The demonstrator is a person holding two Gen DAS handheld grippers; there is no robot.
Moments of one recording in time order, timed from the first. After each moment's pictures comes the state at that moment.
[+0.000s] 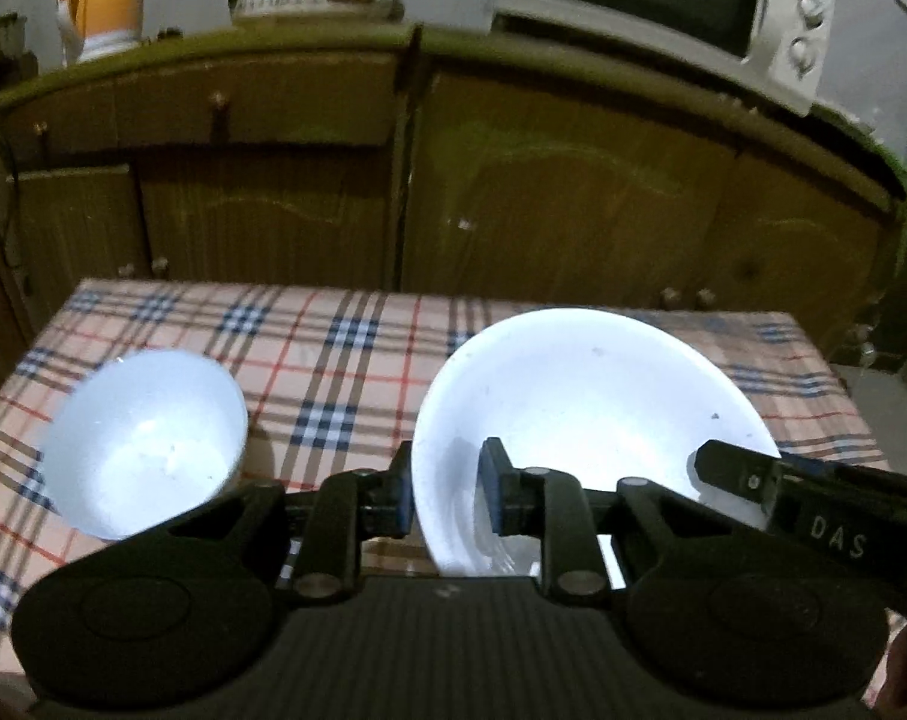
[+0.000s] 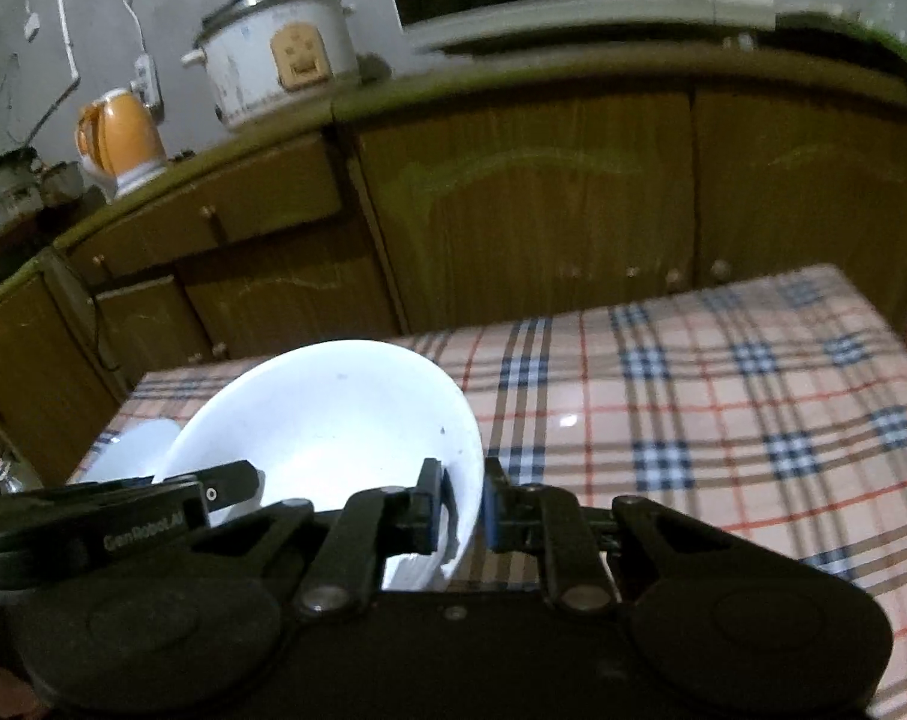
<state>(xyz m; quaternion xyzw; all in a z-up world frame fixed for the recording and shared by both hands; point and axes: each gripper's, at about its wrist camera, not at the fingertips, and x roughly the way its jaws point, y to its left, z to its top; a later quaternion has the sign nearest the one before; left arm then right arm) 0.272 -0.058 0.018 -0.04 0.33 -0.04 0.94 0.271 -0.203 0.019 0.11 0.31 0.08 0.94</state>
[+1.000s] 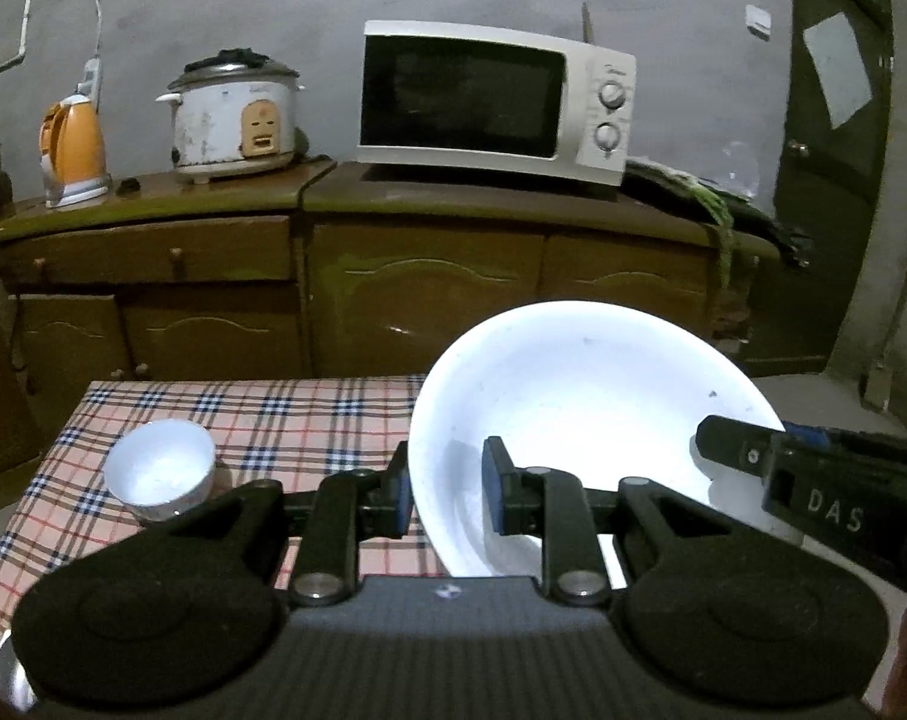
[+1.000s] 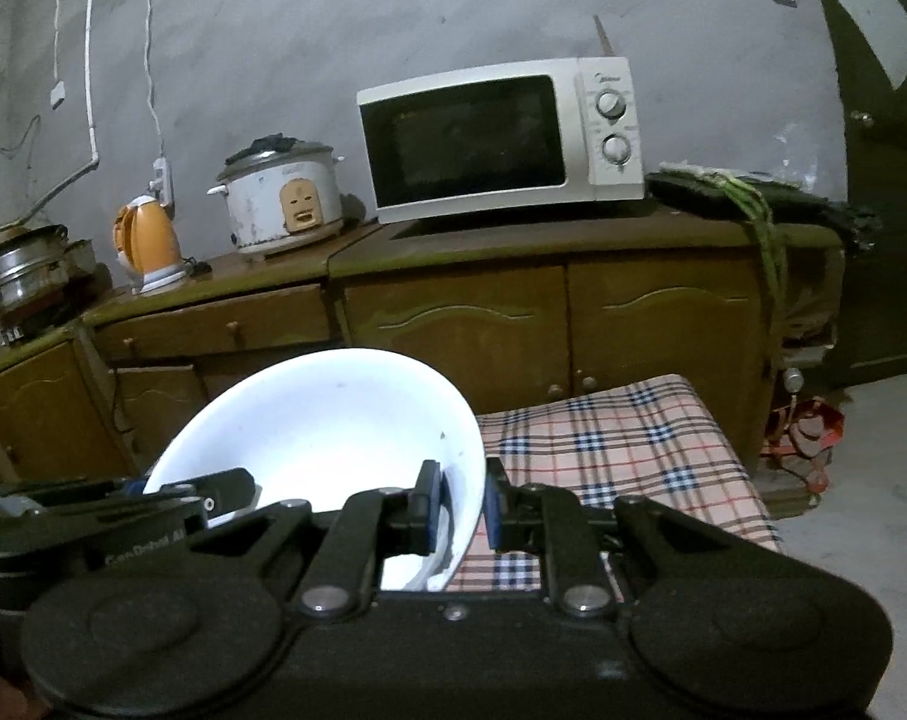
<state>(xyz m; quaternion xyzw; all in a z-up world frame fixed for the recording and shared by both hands) 0.113 -0.129 0.107 0.00 0.24 -0.10 0.97 0.066 -0.270 0.135 0.09 0.22 0.03 0.97</state>
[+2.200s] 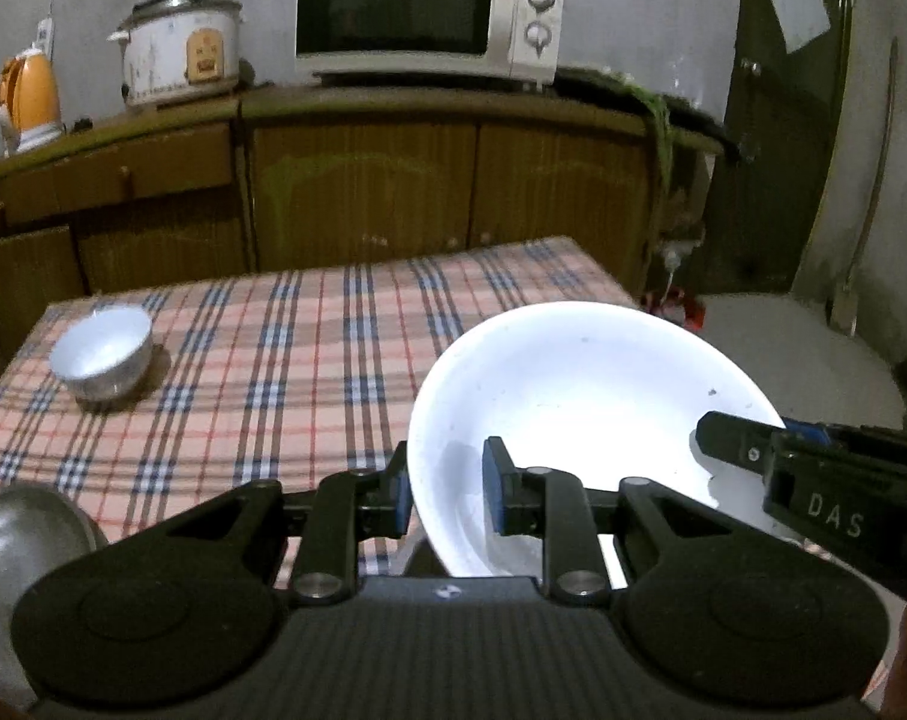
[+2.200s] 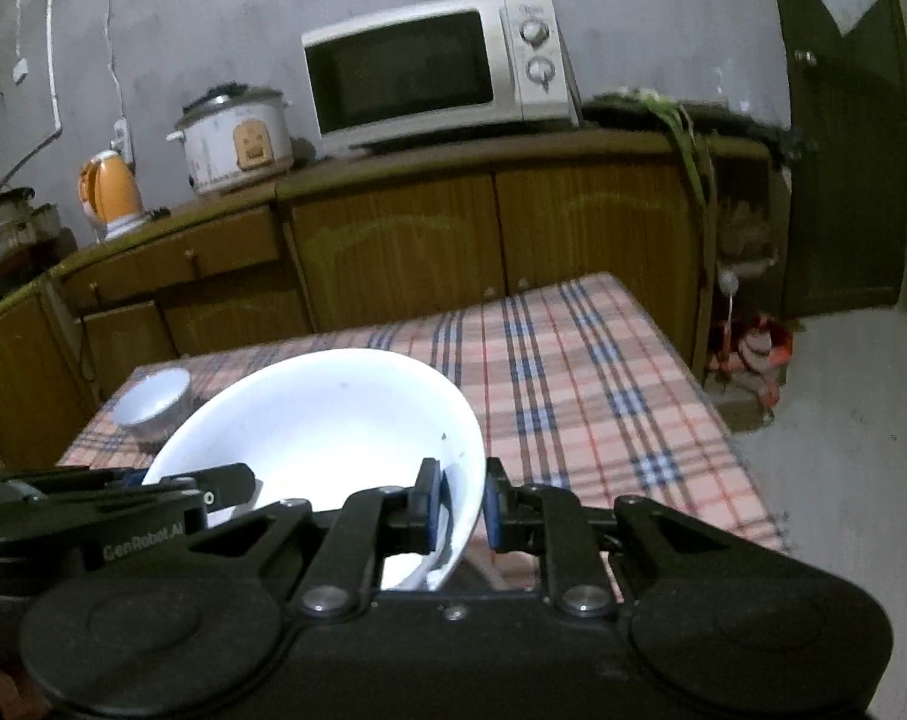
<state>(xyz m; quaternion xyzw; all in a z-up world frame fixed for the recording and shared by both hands) 0.063 -0.157 0.034 0.02 0.30 -0.13 0.94 -0.011 -0.297 0.056 0.11 0.27 -0.01 0.96</state>
